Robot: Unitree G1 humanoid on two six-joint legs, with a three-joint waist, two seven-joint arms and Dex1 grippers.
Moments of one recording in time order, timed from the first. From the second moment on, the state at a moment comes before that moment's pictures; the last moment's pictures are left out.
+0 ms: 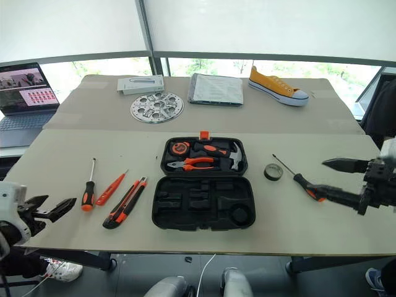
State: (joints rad) left arm 0.19 0.70 0.64 -0.38 -0.60 0.93 -0.42; right arm 0.11 -1.07 -0.68 -0.28 0.70 0.59 1.30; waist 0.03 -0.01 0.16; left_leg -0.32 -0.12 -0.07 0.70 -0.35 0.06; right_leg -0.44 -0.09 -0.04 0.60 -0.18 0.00
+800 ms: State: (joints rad) left arm -0.09 0.64 0.50 -0.25 -0.55 1.11 -0.27; right arm -0.11 -1.05 -0.38 -0.54 0.84 0.67 1.15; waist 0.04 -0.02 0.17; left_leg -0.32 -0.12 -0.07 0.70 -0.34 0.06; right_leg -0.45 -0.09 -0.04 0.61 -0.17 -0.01
